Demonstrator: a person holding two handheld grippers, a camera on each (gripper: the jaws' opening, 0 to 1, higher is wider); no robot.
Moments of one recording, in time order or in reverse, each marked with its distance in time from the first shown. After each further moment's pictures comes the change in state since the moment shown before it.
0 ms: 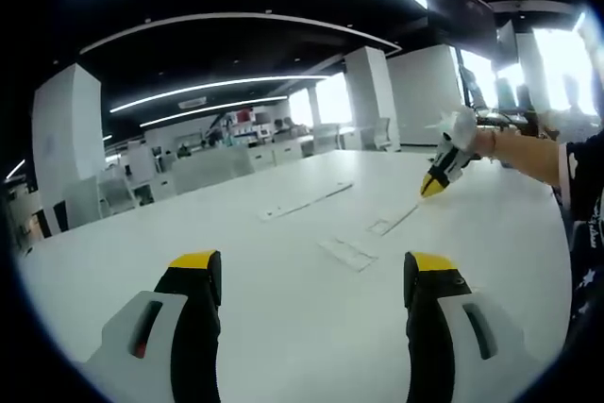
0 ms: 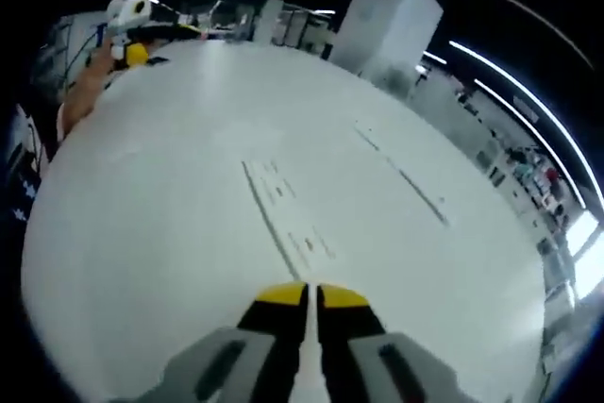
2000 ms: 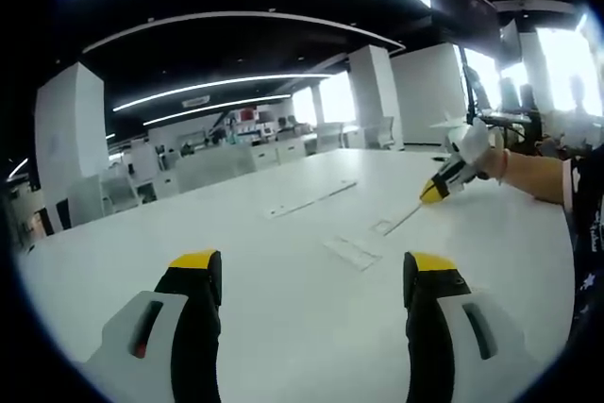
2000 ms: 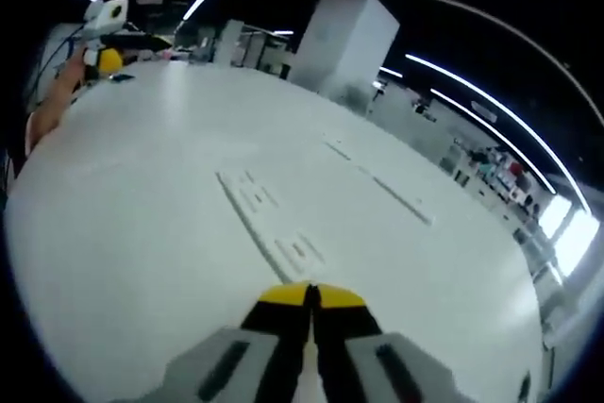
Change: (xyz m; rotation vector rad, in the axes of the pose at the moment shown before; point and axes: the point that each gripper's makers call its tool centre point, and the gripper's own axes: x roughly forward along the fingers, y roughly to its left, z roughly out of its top) left arm 0.001 0.000 0.001 -0.003 0.008 0.018; right arm 0.012 0.000 0.007 0.059 -0.100 -0.144
